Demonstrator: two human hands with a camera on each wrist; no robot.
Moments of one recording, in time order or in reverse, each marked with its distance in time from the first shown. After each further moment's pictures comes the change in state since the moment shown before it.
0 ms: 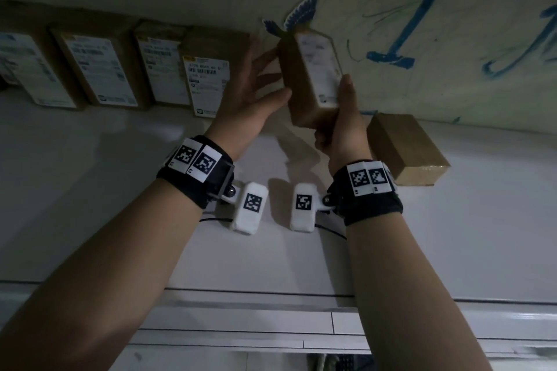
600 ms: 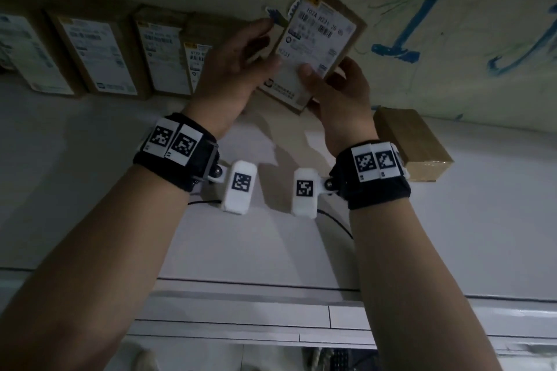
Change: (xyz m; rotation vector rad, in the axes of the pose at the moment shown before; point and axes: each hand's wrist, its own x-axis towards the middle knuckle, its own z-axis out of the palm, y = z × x) left_hand 0.004 0.030 -0.020 0.034 0.024 0.094; right_hand -0.005 -0.020 0.020 -0.022 -0.132 -0.260
